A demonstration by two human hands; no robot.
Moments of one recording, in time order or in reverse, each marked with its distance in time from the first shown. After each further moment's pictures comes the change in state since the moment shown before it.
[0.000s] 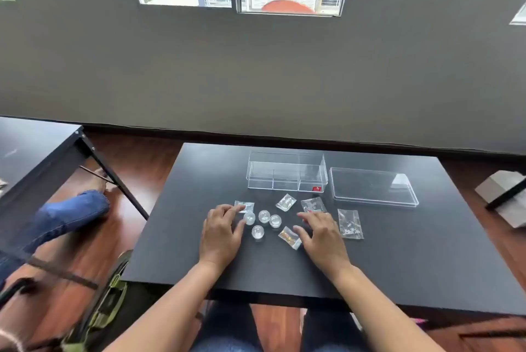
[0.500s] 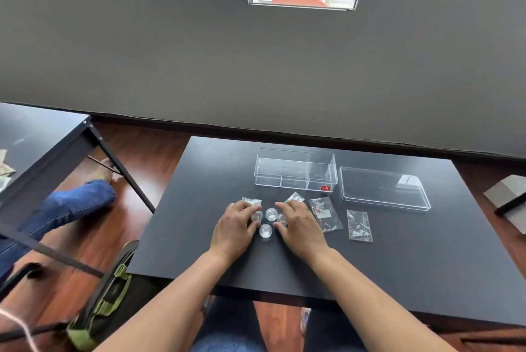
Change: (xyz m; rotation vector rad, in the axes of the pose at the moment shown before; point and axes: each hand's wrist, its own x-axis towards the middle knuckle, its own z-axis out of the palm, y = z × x) left_hand 0.012 0.010 0.001 0.043 -0.233 0.038; right_hand 0.029 -0.045 0.026 -0.048 -0.208 -0.141
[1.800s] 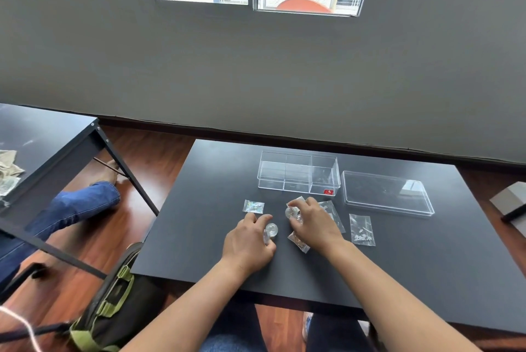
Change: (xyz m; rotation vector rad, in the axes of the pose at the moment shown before) left_hand -0.021 0.030 0.004 0.167 -0.118 -0.068; right_hand 0.010 0.019 -0.021 0.059 -0.069 0.122
